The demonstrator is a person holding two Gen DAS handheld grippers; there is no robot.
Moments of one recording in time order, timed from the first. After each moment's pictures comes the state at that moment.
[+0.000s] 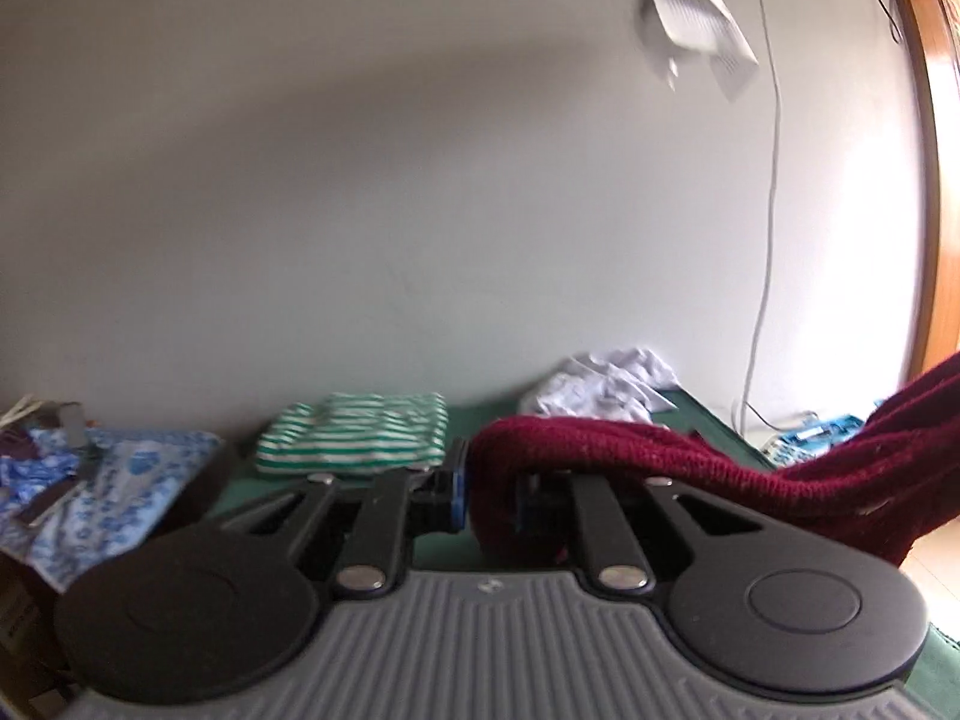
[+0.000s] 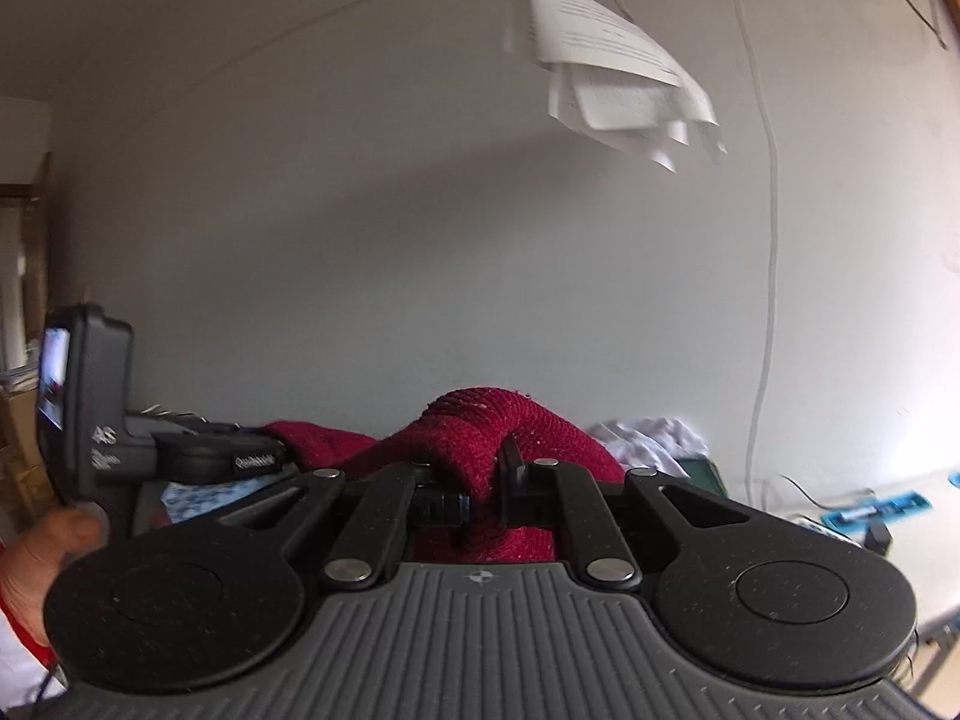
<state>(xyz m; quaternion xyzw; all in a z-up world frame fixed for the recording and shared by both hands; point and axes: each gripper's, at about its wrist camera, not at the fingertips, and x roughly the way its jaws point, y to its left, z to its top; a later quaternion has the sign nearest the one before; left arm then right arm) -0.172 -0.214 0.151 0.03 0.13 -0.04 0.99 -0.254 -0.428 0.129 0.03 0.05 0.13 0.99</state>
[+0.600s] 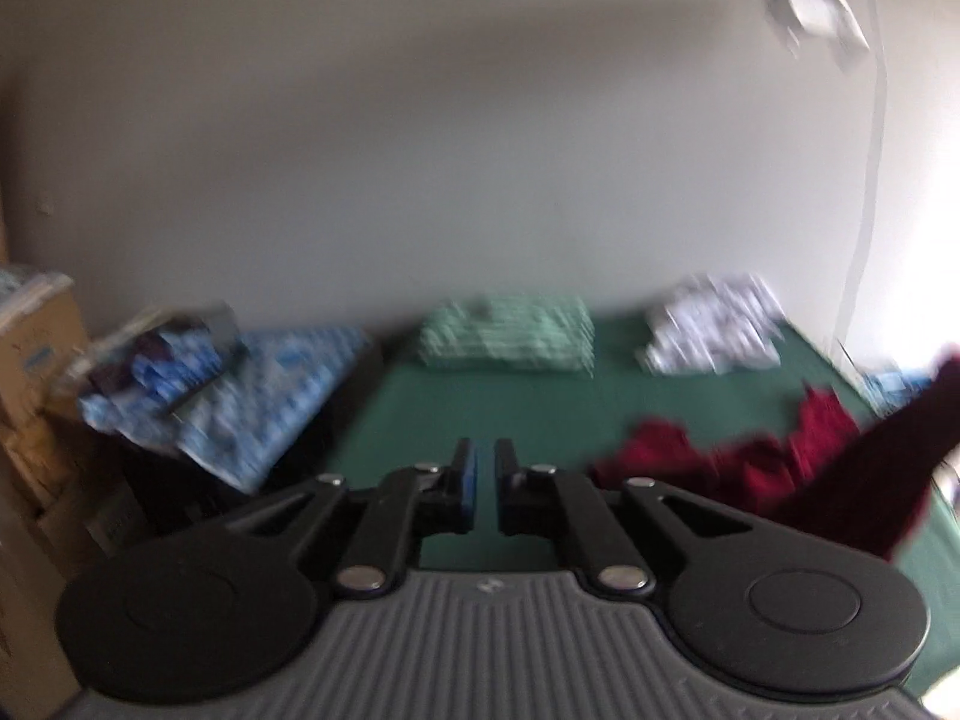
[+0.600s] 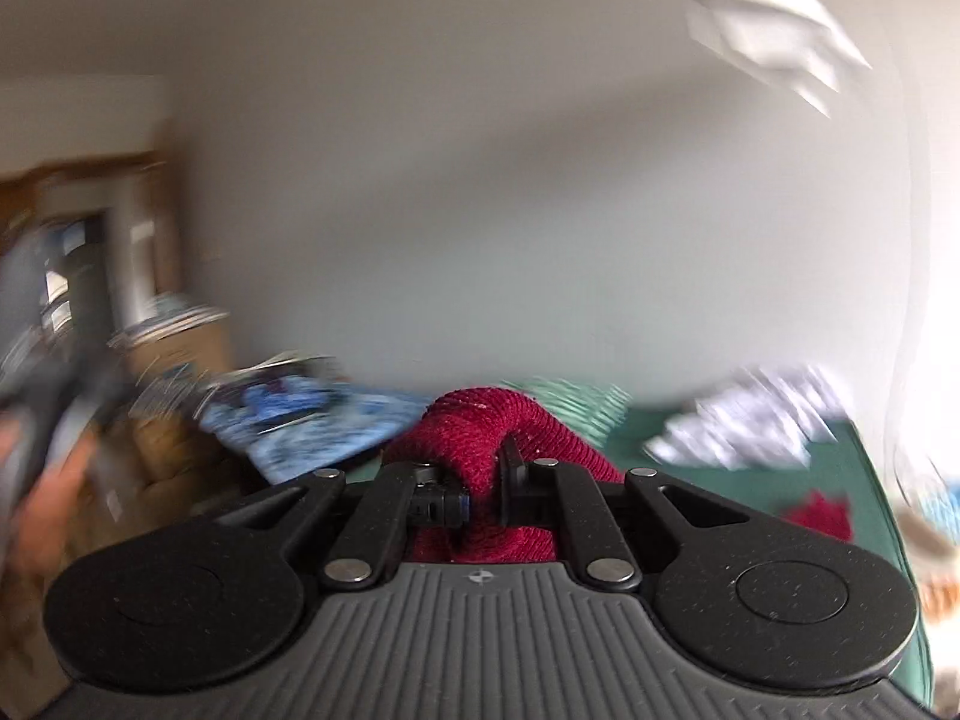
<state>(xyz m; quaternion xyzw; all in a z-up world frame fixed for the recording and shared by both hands) -0.265 -0.142 0.131 0.03 0.25 0.02 0.97 -0.219 -0.397 0.107 0.07 0.12 0.22 0.97</state>
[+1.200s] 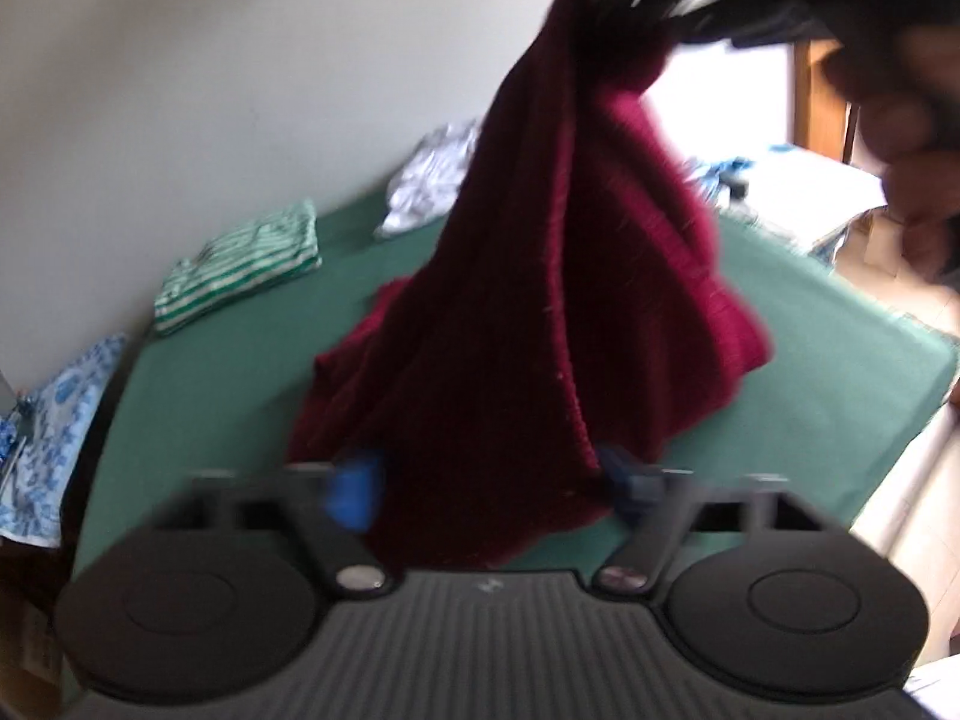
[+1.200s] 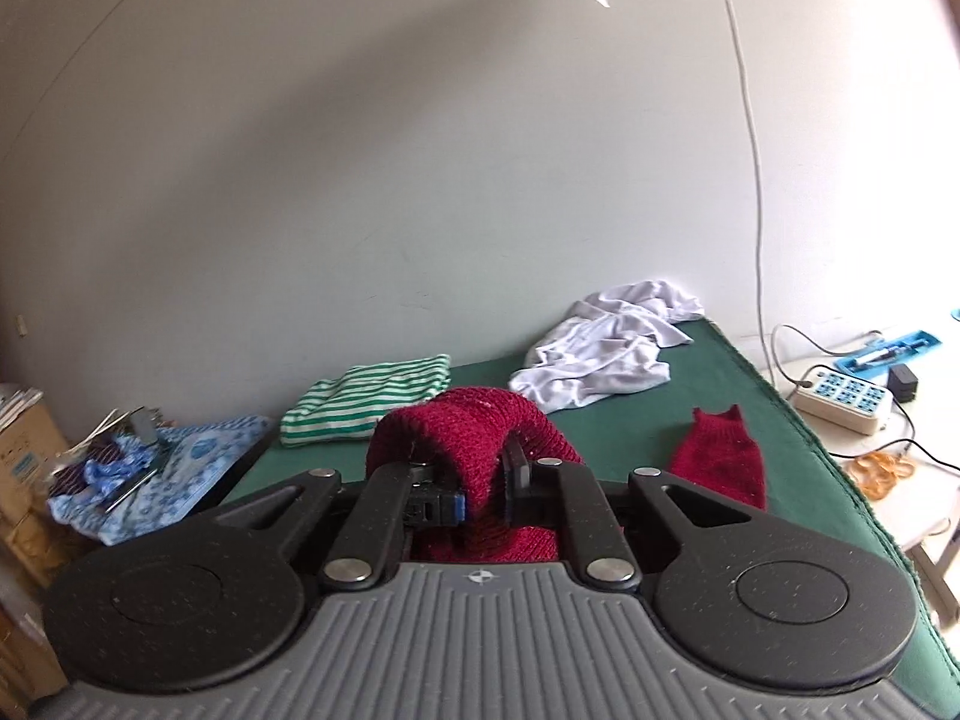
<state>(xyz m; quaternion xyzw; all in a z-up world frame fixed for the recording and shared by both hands) -0.215 -0.238 0.029 0.15 0.32 -0.18 0.92 -0.172 -0.388 0.084 0.12 0.16 0.04 0.98</state>
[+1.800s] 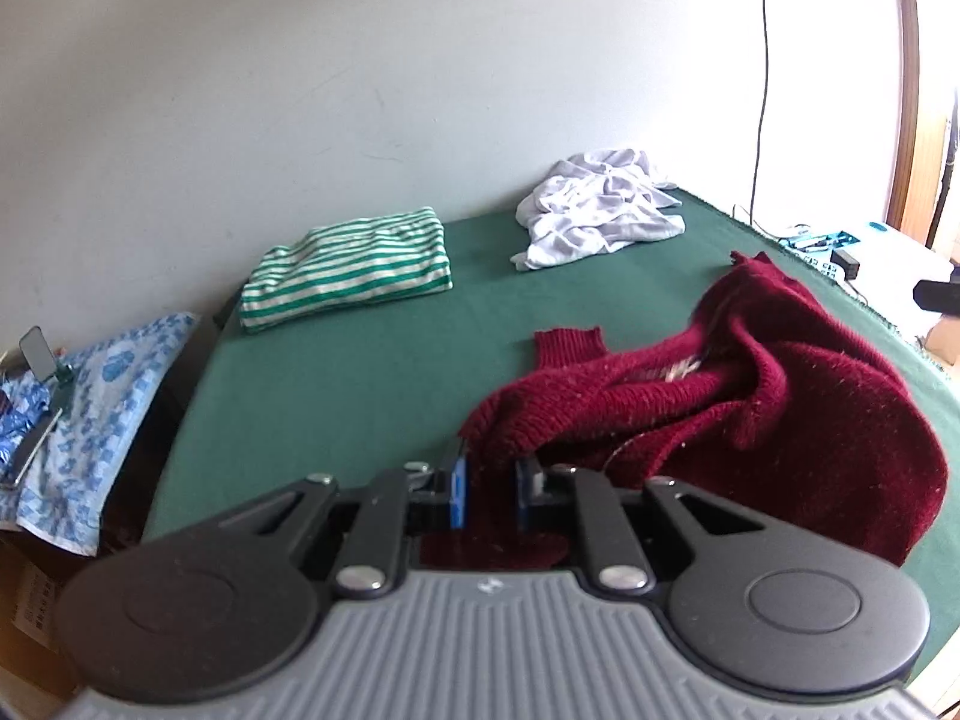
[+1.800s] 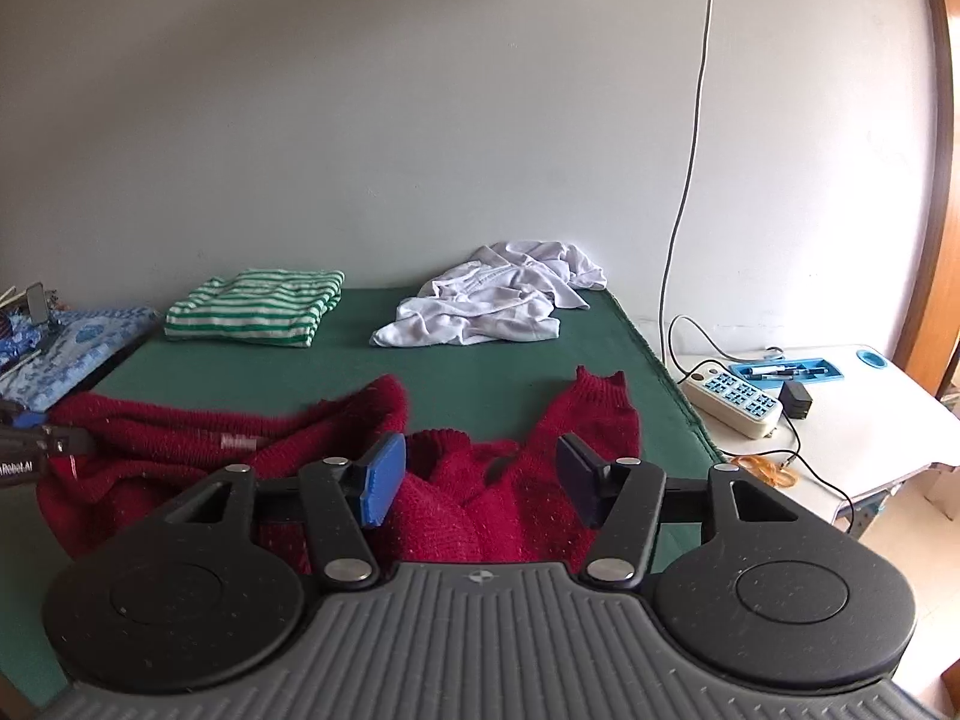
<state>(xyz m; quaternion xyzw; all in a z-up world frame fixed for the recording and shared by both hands) -0.127 -0.155 0.057 0.11 0.30 -0.12 0.94 -0.164 -0.399 0.052 0.02 0.21 -0.03 0.98</state>
